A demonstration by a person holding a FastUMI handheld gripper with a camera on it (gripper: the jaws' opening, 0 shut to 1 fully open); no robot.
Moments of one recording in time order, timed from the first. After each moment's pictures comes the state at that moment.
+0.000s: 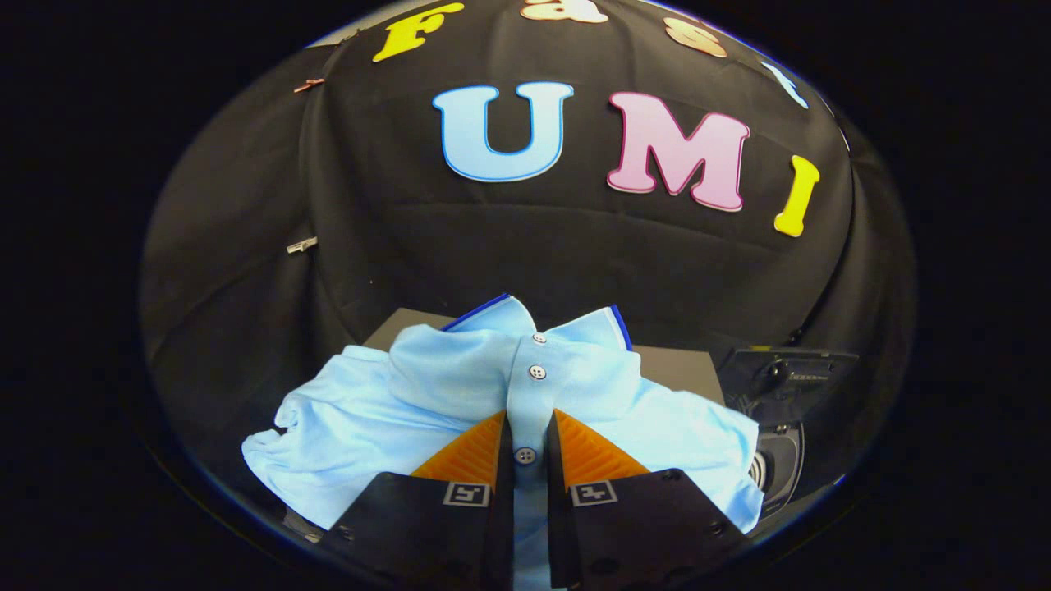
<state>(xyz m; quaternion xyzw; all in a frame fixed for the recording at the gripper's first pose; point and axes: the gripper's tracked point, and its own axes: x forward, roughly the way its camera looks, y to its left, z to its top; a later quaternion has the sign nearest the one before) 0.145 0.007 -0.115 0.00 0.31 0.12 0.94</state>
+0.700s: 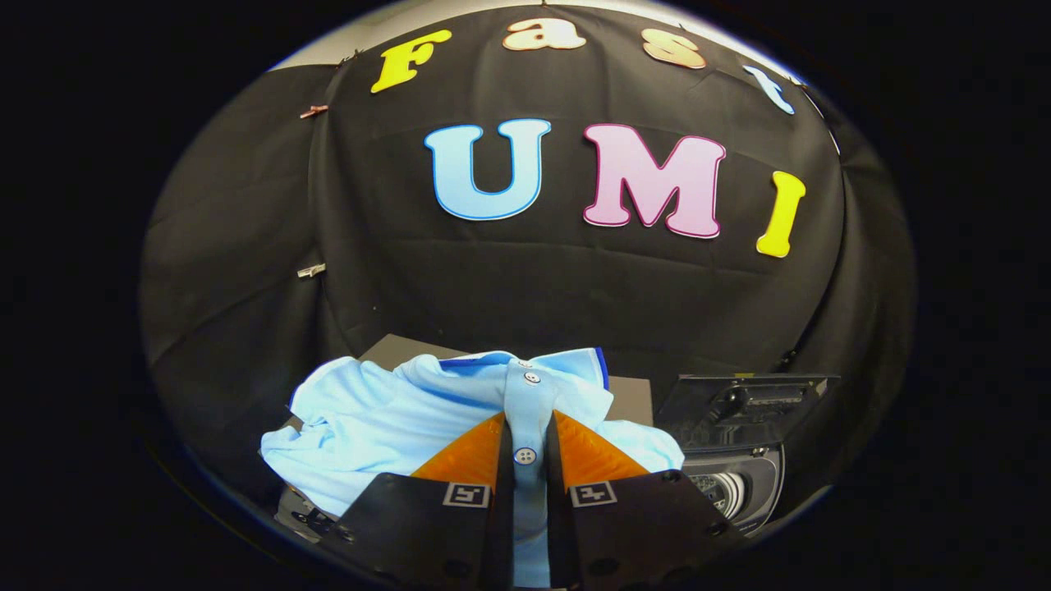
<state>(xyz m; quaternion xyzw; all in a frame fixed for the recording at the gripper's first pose) 0.139 -0.081 -0.082 0.02 0.26 0.13 0.96</state>
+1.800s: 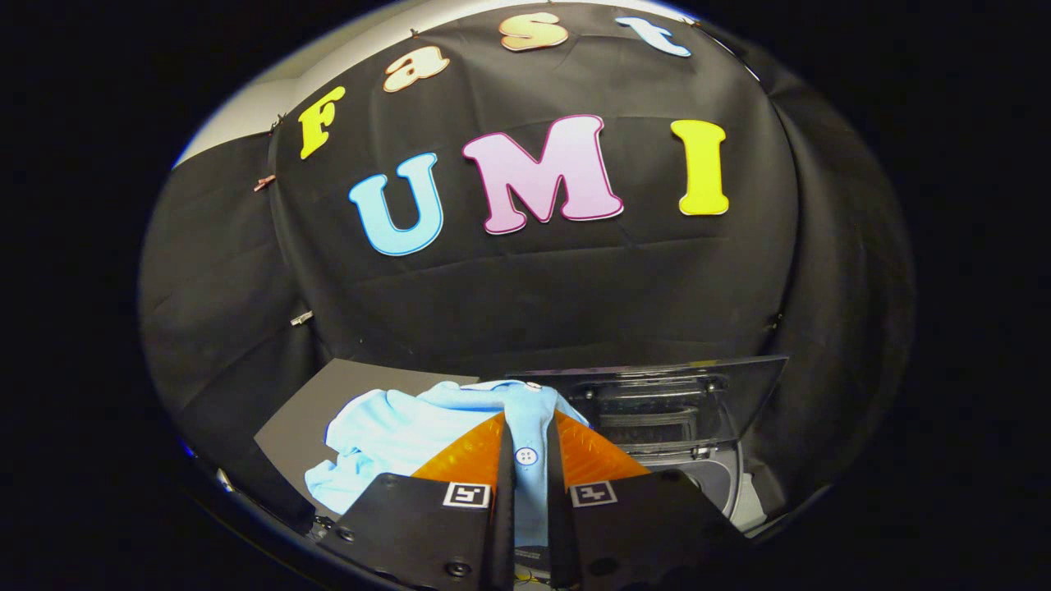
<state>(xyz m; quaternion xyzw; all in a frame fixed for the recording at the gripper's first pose) 0.166 -0.343 -0.093 0.13 0.27 0.14 0.95</state>
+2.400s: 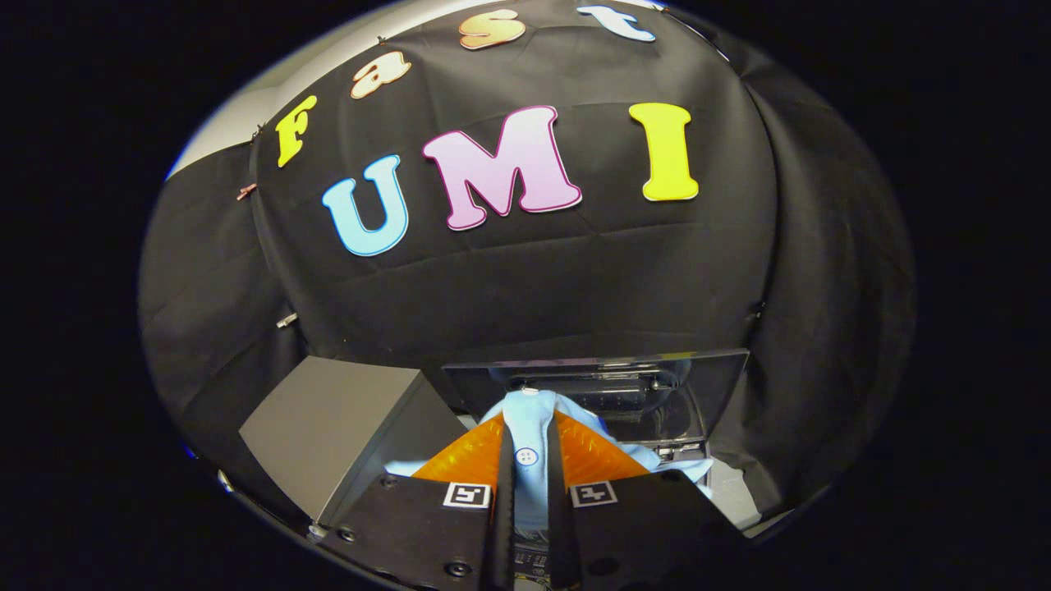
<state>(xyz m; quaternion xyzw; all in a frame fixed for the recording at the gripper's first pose) 0.187 -0.410 -0.129 0.14 0.29 0.12 0.94</state>
